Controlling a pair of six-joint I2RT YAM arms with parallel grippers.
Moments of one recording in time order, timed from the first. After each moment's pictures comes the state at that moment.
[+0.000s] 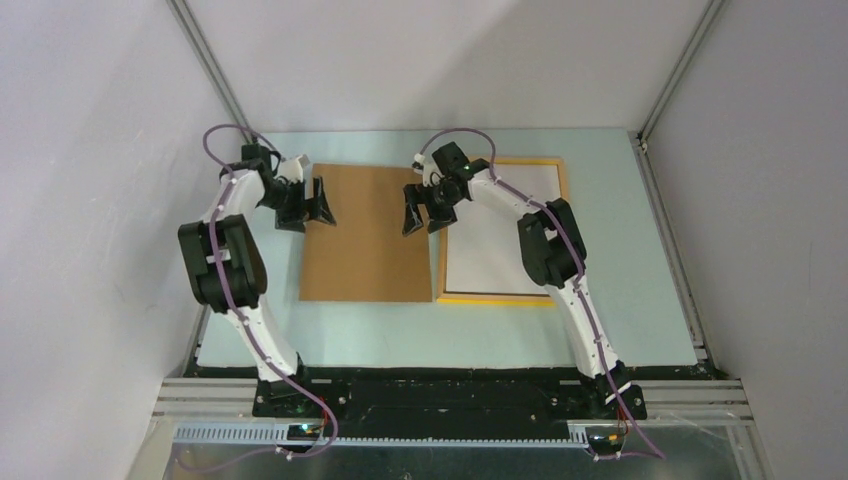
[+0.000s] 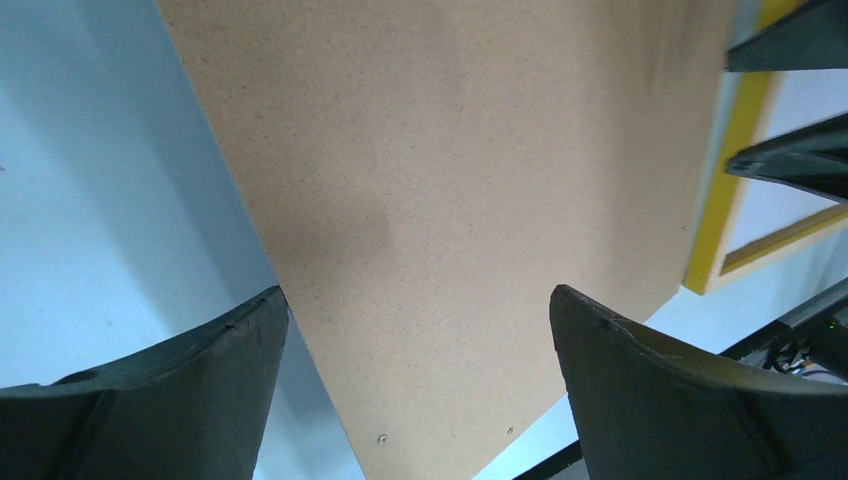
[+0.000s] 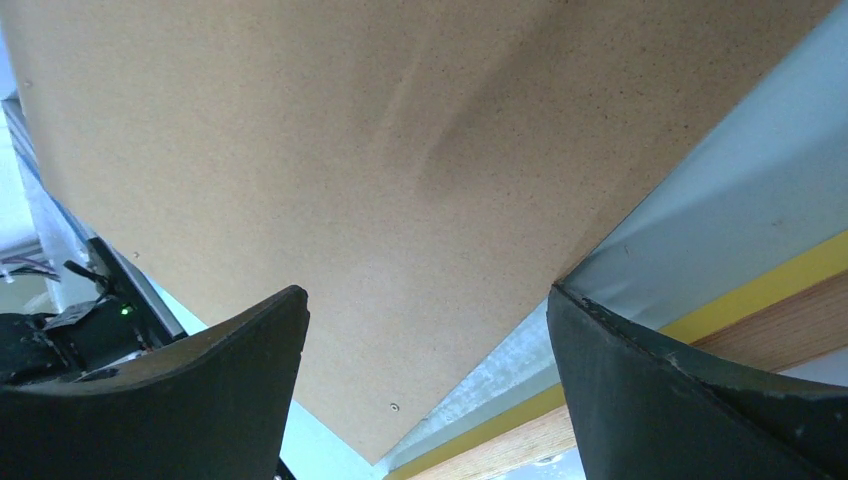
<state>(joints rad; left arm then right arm) 0.19 1.94 1.50 -0.88 0.52 0.14 0.58 2.45 2.09 -0.68 -0.58 0.24</state>
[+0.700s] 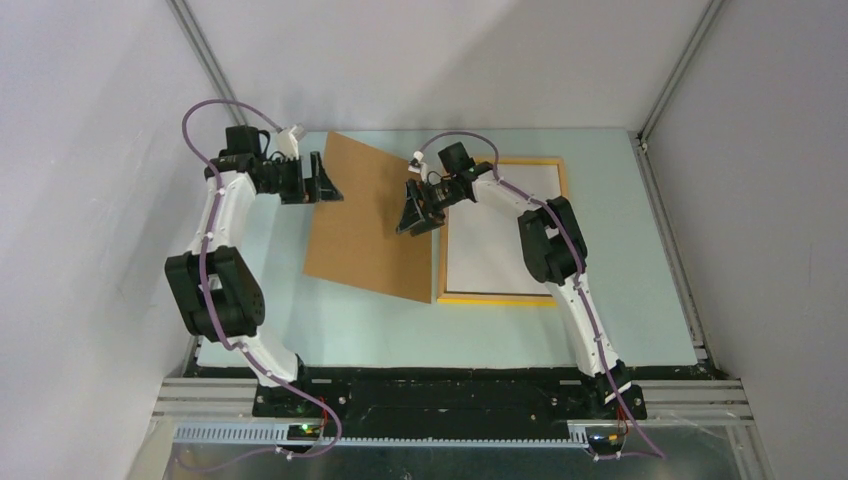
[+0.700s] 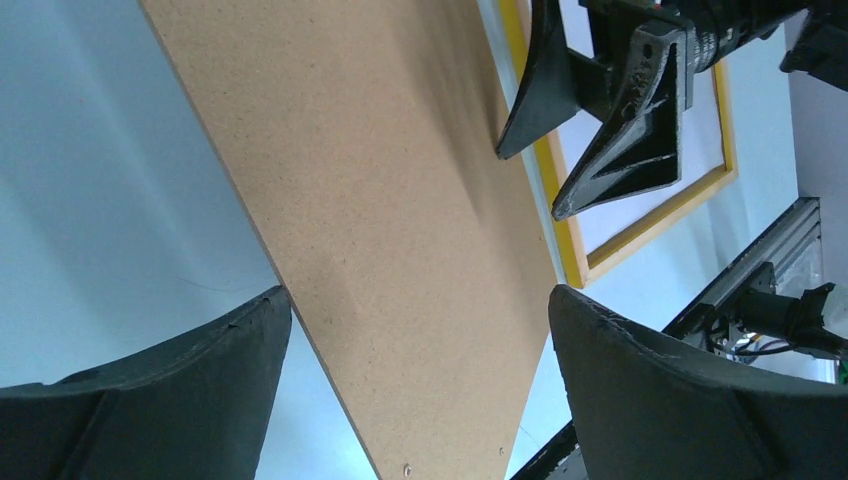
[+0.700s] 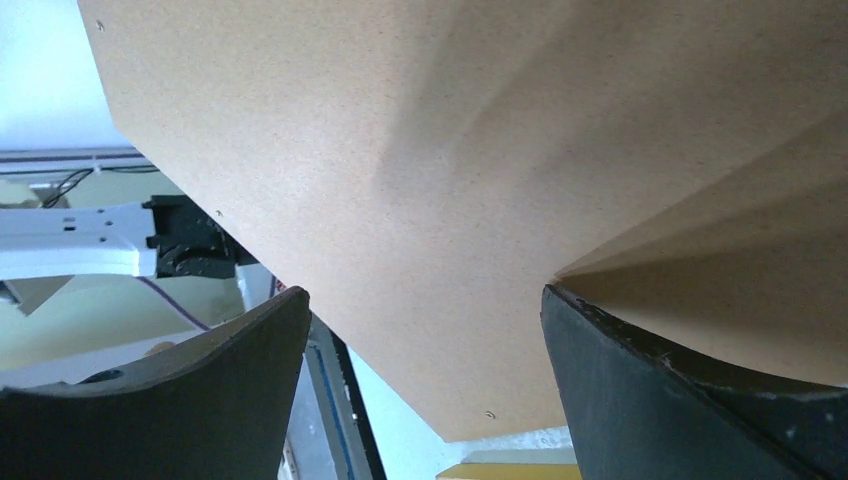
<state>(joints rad) 0.17 1.70 1.50 -0.82 0.76 0.13 0.54 2.47 2.06 -0.55 -0.99 0.28</state>
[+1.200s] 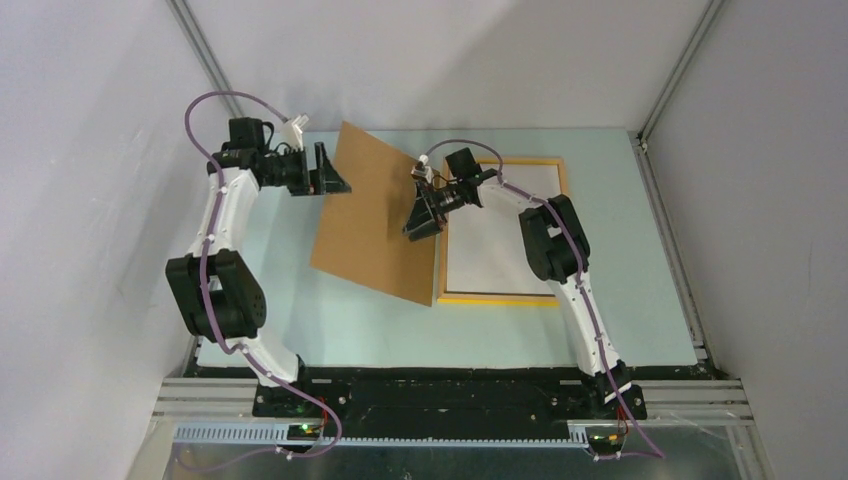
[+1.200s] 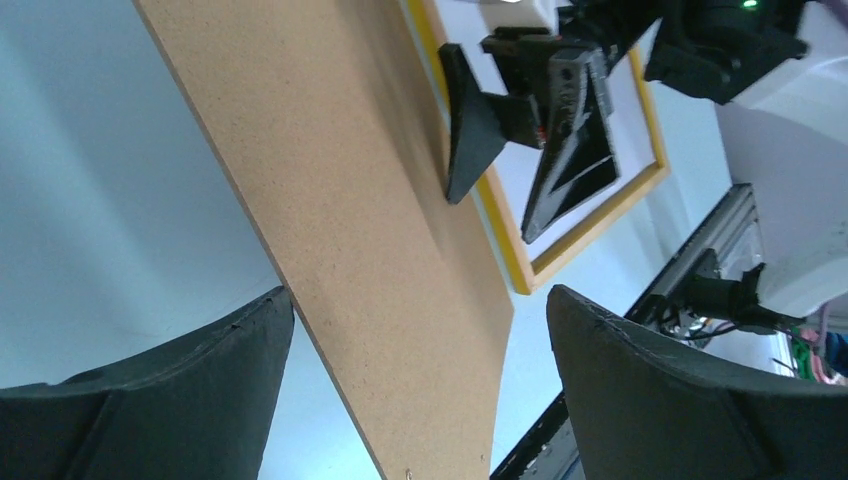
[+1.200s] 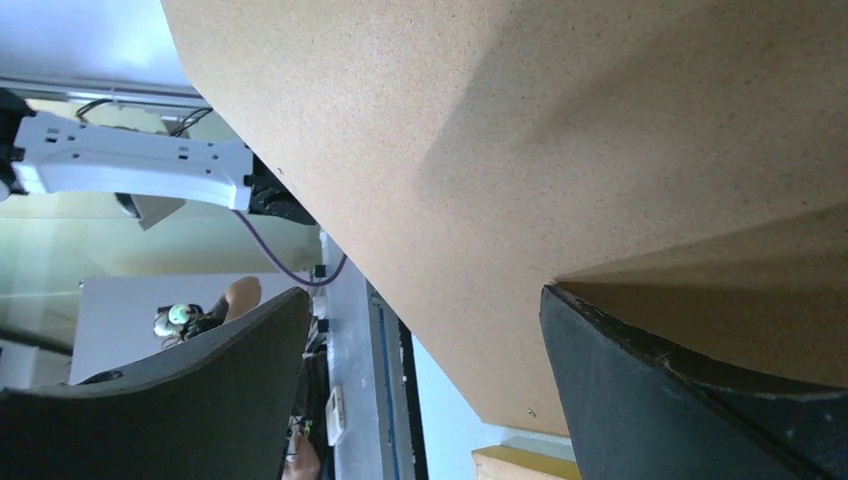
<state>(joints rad) 0.13 1.69 1.54 -0.82 0.85 0.09 0.52 2.47 1.97 -0.40 -1.25 0.34</state>
